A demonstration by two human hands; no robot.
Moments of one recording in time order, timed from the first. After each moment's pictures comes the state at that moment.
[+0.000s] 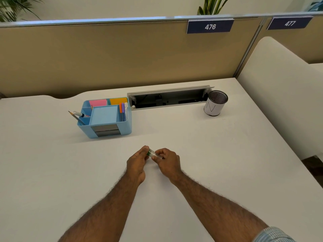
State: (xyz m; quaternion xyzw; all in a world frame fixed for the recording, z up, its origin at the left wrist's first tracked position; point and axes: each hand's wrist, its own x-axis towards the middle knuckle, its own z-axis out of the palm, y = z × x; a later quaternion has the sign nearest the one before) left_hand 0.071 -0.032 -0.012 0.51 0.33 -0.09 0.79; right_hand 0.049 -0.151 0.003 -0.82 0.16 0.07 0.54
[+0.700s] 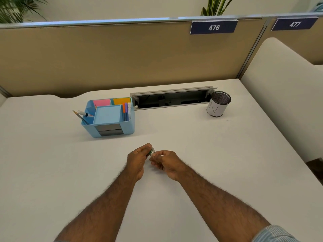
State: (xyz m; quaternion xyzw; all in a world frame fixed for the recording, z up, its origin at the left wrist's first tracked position) left_hand 0.078 -0.020 -0.005 0.56 0.26 -0.12 0.78; right_hand 0.058 -0.151 0.016 -0.63 0.20 0.25 0.70
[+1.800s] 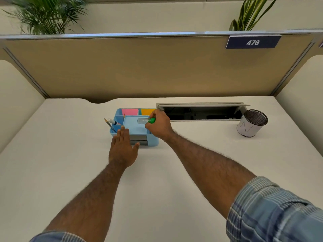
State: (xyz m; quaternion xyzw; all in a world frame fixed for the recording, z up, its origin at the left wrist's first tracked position) left_hand 0.143 0.118 0.025 0.99 0.09 0.02 0.13; right_hand 0.214 -0.033 0.091 -0.87 -0.04 0.02 0.50
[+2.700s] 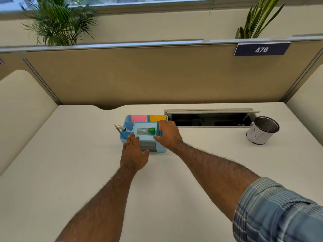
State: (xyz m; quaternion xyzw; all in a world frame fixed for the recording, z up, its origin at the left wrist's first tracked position) left_hand 0.148 0.115 0.034 0.97 0.11 0.01 0.20; right_hand 0.221 -0.032 0.065 -0.94 -0.13 -0.01 0.31
